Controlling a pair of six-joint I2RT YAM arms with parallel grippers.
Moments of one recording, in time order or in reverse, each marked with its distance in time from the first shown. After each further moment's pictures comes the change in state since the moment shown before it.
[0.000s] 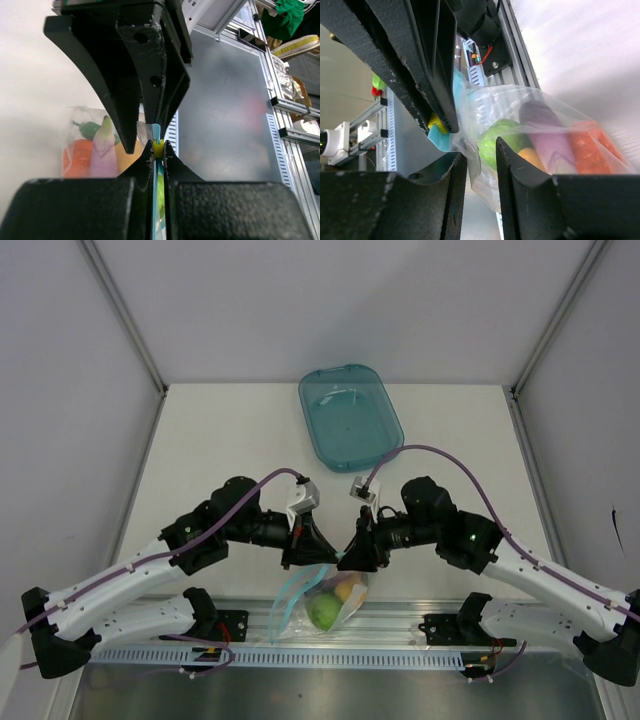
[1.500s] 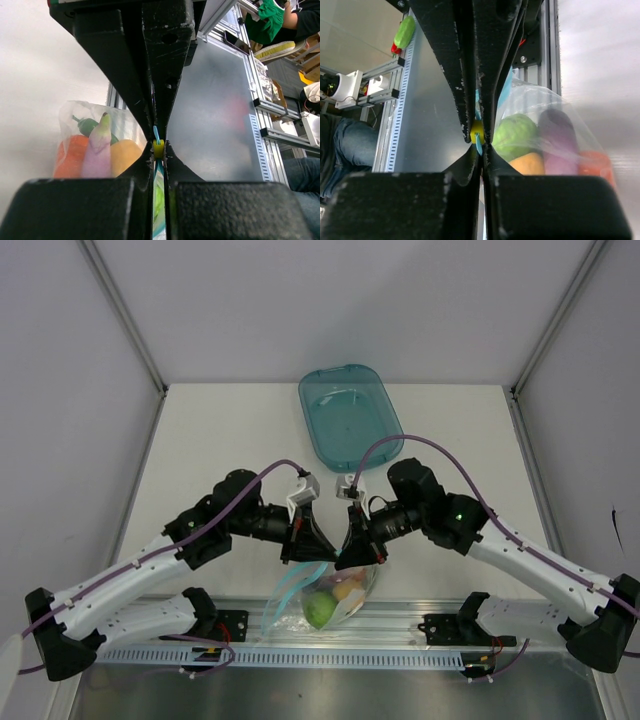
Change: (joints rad) left arm 0.065 0.030 0.000 0.018 0.113 -0.059; right arm -0.060 0.147 0.146 -0.106 -0.287 -0.255
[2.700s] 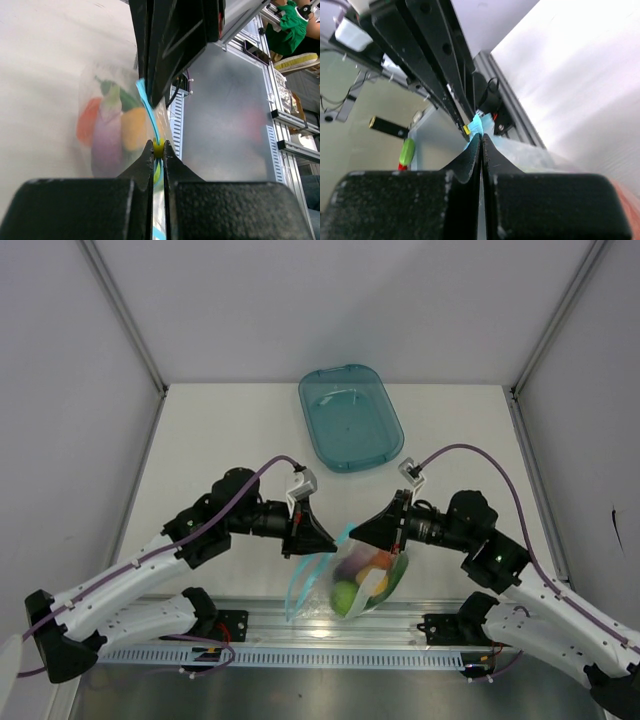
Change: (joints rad) left arm 0.024 0.002 -0.002 -0.004 -0.067 0.018; right arm -0.063 -0.365 -0.319 0.420 0.409 0.566
